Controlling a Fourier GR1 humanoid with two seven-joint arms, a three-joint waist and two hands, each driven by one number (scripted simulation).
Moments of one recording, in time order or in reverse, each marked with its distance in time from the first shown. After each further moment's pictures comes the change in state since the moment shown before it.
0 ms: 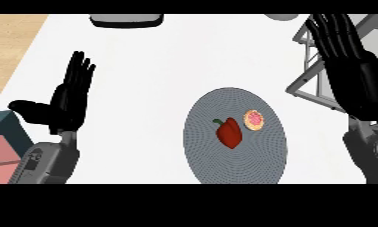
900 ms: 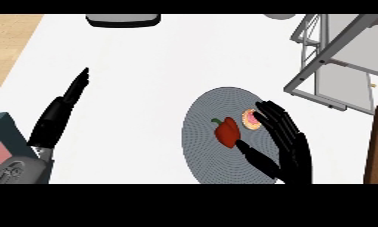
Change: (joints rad) left arm 0.073 0.231 -0.157 0.005 -0.278 -0.105 0.005; right arm 0.376 0.227 0.275 0.169 0.851 -0.715 -0.410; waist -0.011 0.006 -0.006
